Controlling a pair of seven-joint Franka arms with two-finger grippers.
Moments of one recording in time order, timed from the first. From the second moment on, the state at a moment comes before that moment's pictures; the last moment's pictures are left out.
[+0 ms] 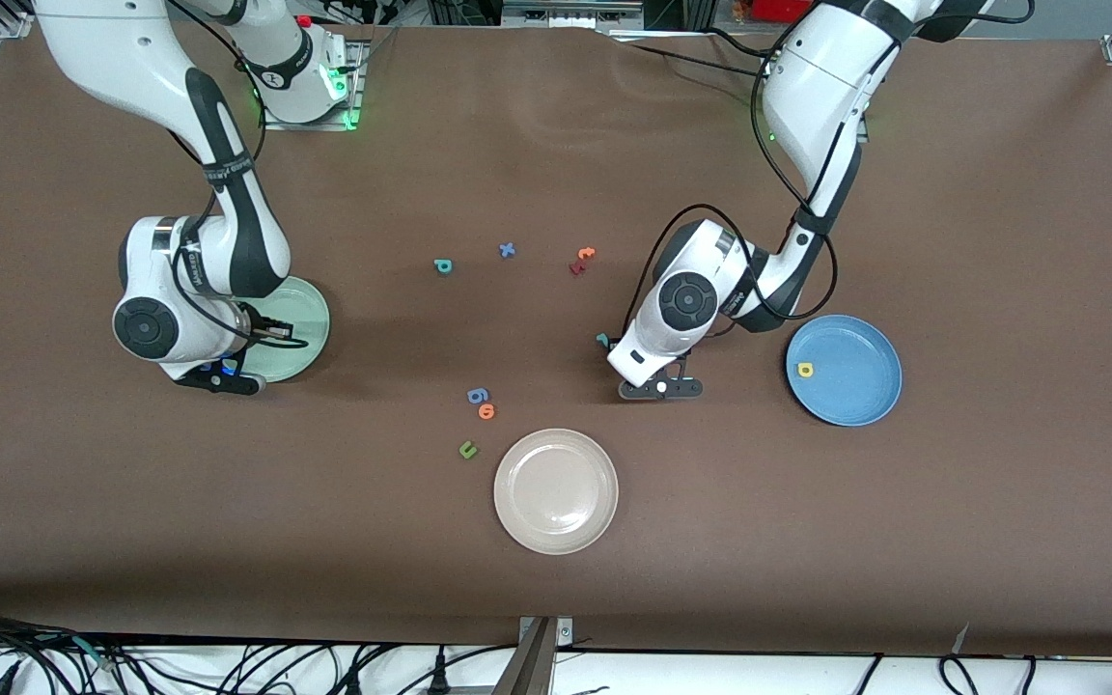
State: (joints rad) left arm -0.48 0.74 -0.10 -1.66 -0.07 2.32 -0.57; right arm 0.37 0.51 -0.30 -1.94 0.08 2.08 0.16
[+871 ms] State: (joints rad) left arm -0.34 0.69 -0.05 -1.59 -0.04 2.05 -0.32; right arm 0.38 0.49 -0.28 -1.95 0.09 2.07 0.20
